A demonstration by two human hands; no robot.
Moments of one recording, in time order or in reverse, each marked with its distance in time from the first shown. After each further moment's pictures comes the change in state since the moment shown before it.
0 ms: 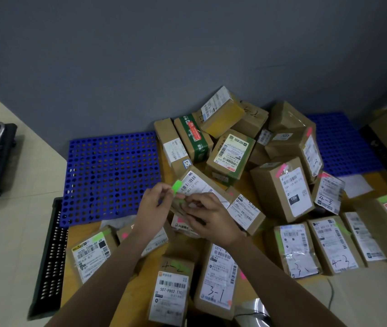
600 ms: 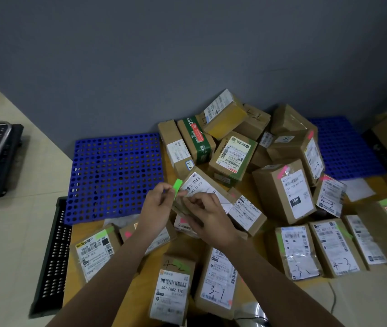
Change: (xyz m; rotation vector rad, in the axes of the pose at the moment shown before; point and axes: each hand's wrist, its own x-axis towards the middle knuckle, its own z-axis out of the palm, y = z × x) left_hand -0.002 -0.006 0.001 -0.081 0.019 -0.059; right_hand -0.003 -0.010 0.006 -0.140 -0.008 0.006
